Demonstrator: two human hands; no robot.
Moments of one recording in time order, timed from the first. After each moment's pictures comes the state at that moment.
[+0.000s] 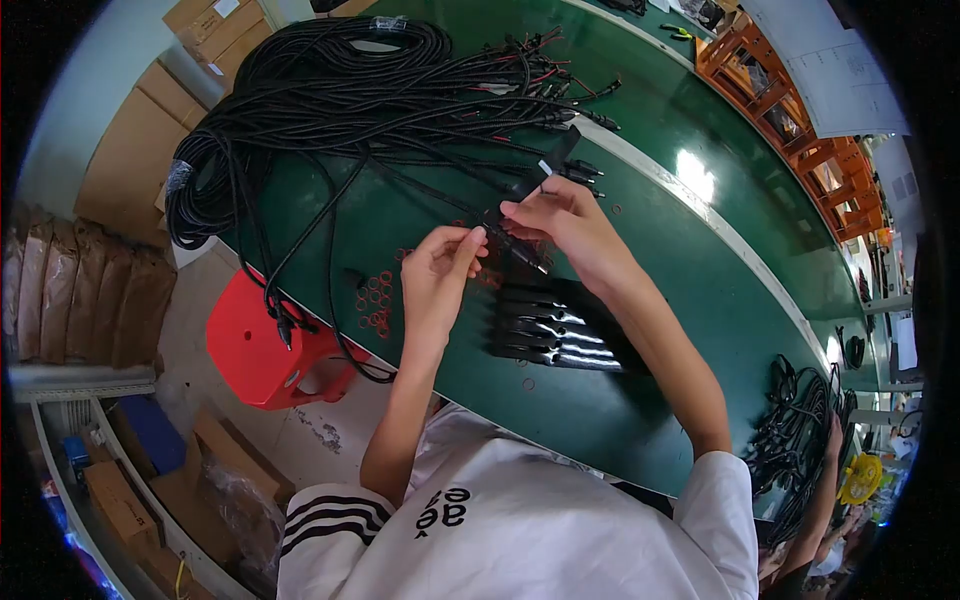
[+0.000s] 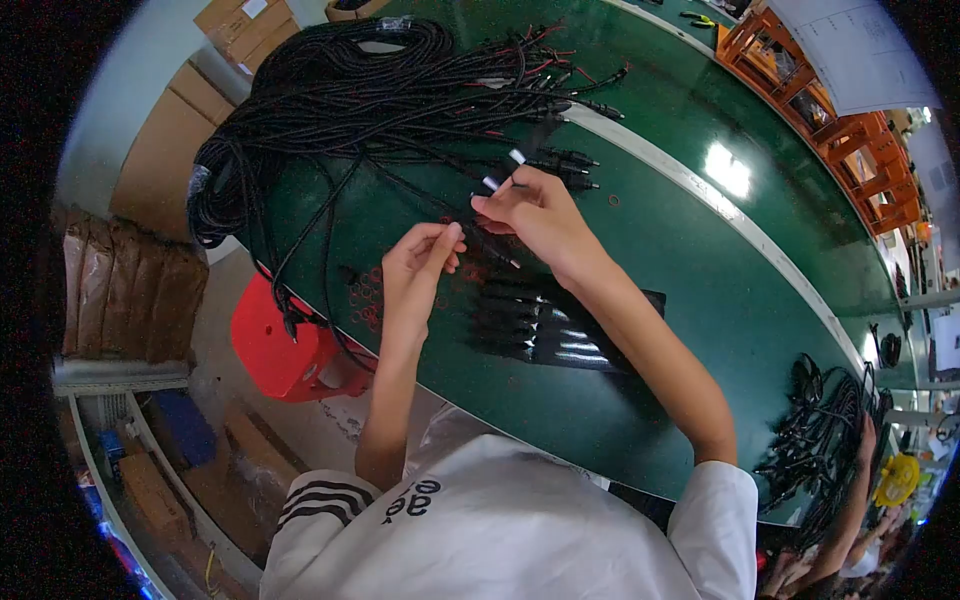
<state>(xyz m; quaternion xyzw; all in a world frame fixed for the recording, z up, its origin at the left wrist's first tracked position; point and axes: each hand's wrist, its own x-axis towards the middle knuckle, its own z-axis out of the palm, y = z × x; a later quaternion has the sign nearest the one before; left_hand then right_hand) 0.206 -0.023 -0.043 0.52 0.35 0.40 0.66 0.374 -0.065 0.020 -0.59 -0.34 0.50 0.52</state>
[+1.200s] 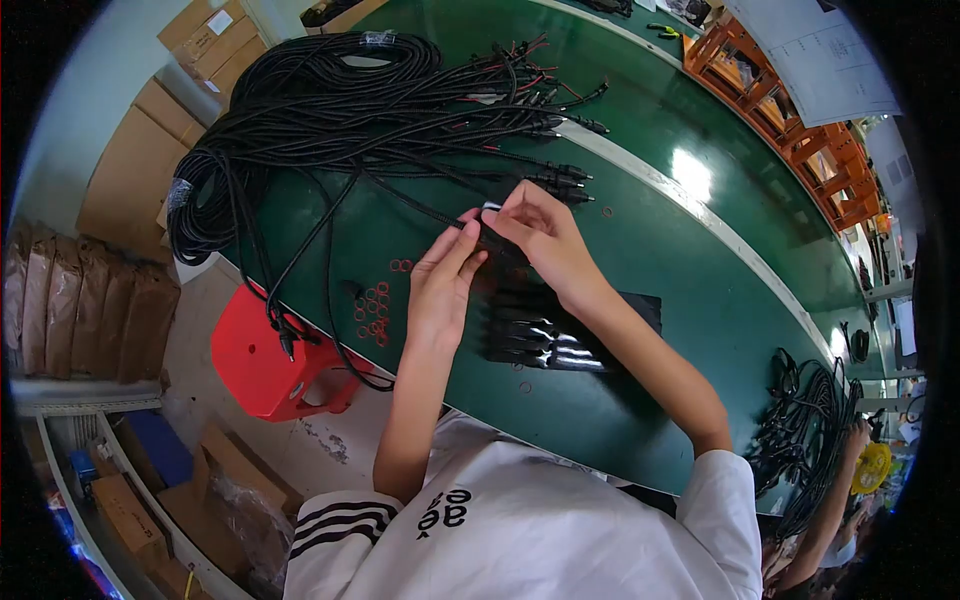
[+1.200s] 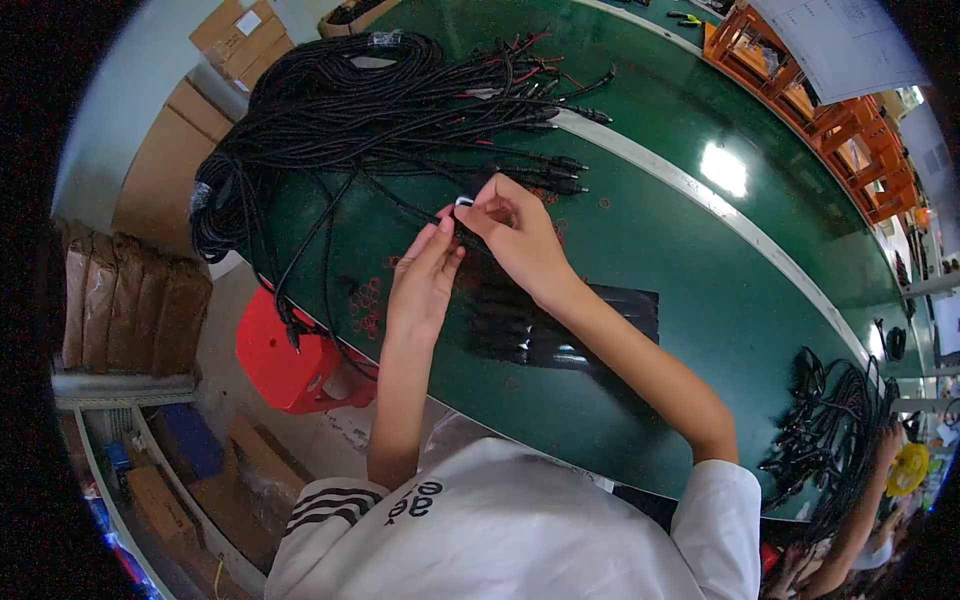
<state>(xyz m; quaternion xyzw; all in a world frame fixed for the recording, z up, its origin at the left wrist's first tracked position) 0.220 -0.025 -0.034 0.28 0.30 0.41 0.81 0.360 -0.064 -0.001 -0.52 -0.40 0.43 0.62</state>
